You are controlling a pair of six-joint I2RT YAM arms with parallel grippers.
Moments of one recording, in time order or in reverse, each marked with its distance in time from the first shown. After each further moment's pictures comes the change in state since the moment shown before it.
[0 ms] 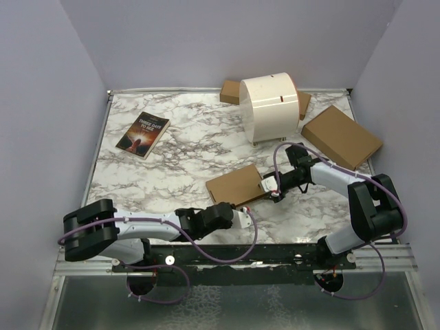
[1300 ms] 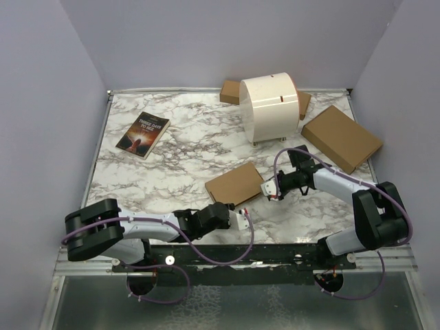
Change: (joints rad) left arm 0.027 0.013 -0.077 0.164 0.062 0.072; right arm -0.003 -0.065 -0.060 0.106 0.093 0.021
